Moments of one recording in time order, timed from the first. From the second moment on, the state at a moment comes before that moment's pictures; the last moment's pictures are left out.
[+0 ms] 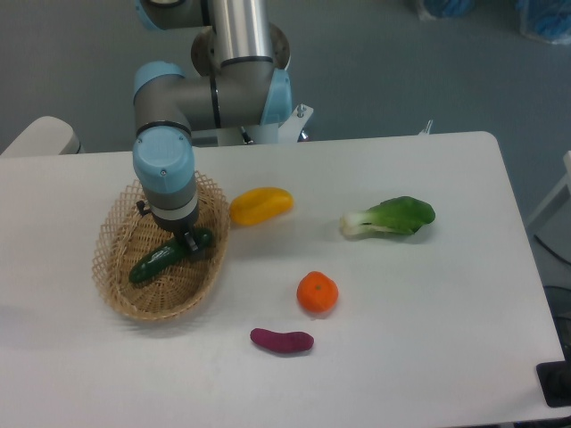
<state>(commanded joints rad) 2.16 -1.85 -1.80 -1.10 1.50 1.18</state>
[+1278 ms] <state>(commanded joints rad) 2.50 -2.18 -1.29 -1.17 1.52 1.55</state>
